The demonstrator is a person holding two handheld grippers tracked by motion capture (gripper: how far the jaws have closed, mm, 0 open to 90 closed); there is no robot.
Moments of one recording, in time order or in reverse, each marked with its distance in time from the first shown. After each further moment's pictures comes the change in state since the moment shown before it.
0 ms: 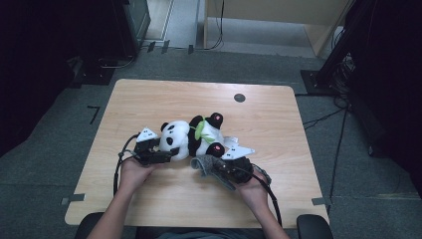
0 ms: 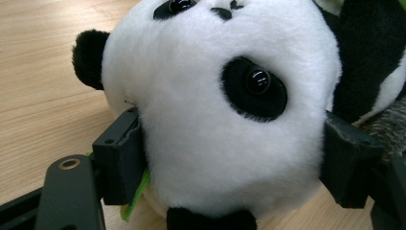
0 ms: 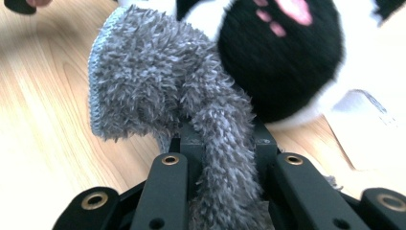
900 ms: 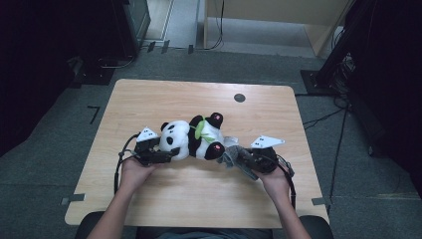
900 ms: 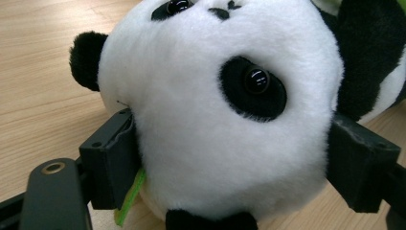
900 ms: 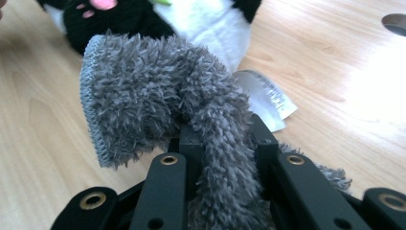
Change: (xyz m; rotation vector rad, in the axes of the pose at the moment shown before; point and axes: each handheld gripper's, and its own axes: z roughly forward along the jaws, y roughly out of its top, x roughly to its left) left arm 0.001 0.000 0.001 -0.006 -0.006 -0.001; right arm -0.065 -0.016 -0.034 -0.055 -0.041 0.078
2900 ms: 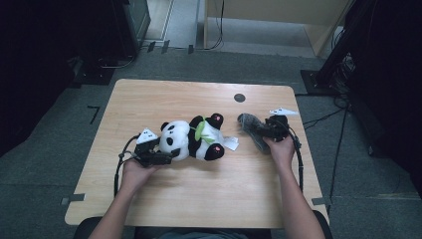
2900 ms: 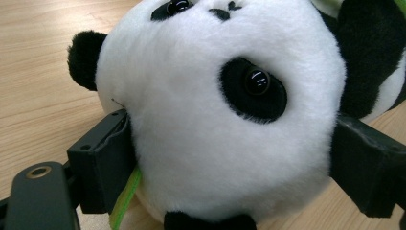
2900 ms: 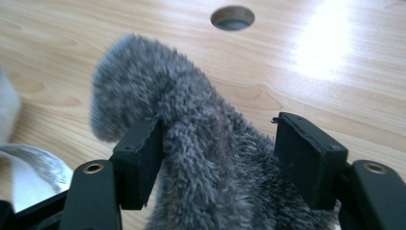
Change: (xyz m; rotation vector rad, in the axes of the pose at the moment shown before) left arm -0.001 -0.004 0.000 -0.025 0.002 0.021; right arm -0.129 0.010 0.044 -0.038 -0.246 0.250
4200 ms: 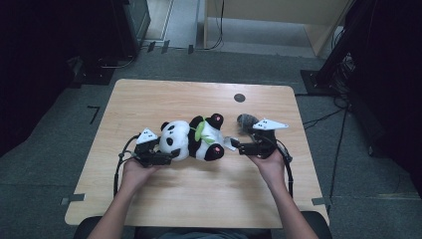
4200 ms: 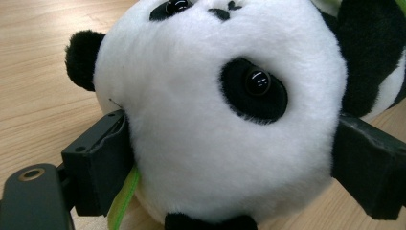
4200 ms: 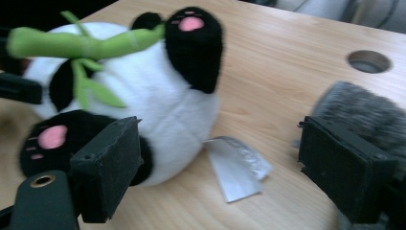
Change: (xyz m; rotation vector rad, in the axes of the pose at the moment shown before) left arm 0.001 0.000 0.001 0.001 -0.009 0.012; right arm 0.100 0.000 -0.060 -0.067 0.238 -0.115
